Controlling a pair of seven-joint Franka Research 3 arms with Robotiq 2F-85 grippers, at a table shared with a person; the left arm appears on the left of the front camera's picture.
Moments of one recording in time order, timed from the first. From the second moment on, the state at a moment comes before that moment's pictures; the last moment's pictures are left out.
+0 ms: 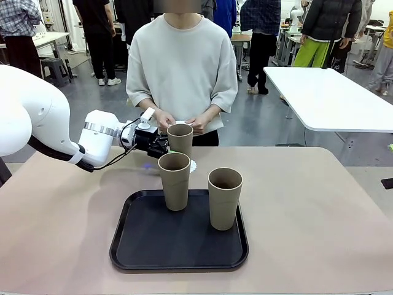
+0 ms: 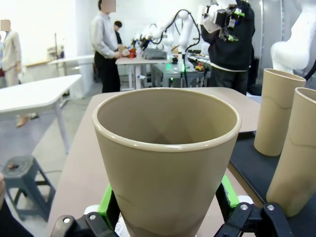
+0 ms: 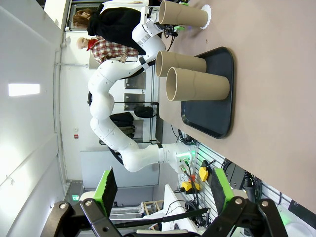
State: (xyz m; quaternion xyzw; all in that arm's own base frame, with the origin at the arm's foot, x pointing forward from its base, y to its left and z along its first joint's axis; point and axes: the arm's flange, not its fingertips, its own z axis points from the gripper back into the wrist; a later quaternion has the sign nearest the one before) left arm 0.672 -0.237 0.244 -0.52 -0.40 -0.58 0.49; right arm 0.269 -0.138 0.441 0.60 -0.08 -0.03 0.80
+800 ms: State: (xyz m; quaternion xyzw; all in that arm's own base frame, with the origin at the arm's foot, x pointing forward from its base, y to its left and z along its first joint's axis) left arm 0.681 -0.235 0.244 -0.50 -0.39 -0.58 0.52; right arm 0.269 -0.138 0.441 0.60 -0.08 -0.03 0.80
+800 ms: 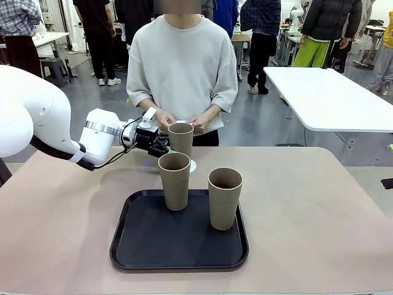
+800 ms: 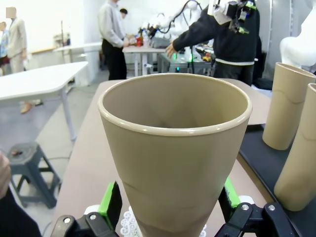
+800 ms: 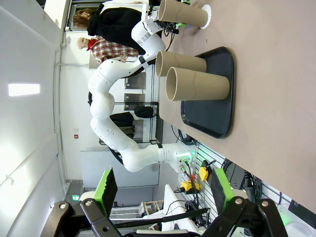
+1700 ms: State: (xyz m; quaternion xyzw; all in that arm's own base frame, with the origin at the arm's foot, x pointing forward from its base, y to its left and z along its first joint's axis) left arm 0.683 -0.222 0.244 -0.49 -0.37 -0.59 0.53; right arm 0.269 -0.138 0.441 0.60 -0.08 -0.03 0.80
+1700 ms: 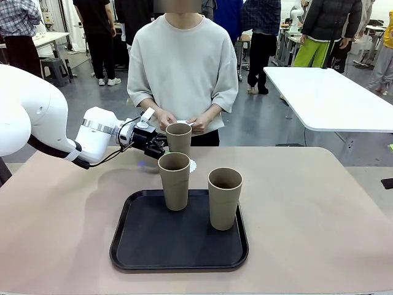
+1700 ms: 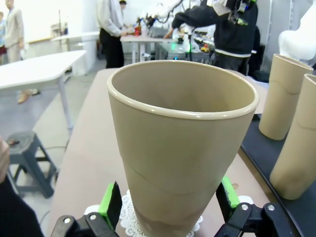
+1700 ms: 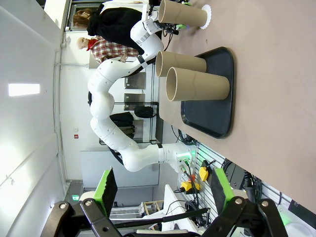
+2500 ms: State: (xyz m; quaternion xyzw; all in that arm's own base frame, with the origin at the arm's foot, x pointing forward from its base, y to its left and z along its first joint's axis) left arm 0.683 -0.201 0.258 -0.48 -0.34 -0.60 0.55; right arm 0.269 -0.138 0.441 0.60 -0.08 -0.03 0.80
